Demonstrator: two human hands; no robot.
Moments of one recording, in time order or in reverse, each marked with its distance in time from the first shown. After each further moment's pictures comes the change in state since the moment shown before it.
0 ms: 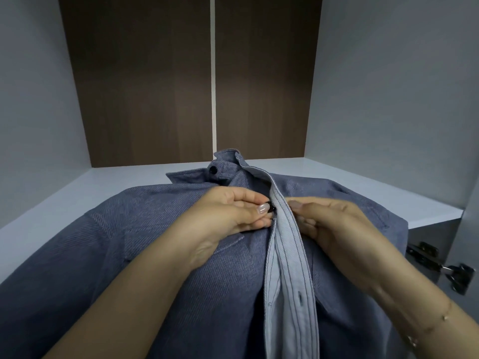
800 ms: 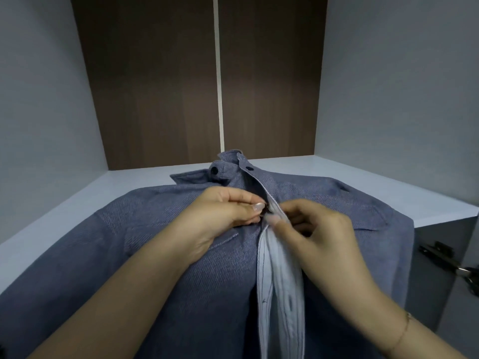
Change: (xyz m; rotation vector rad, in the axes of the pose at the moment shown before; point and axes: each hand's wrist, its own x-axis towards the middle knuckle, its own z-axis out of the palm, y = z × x) left_hand 0.005 -0.001 0.007 0.094 0.118 0.008; right_hand -0.007 0.024 0.004 -0.766 0.239 -0.363
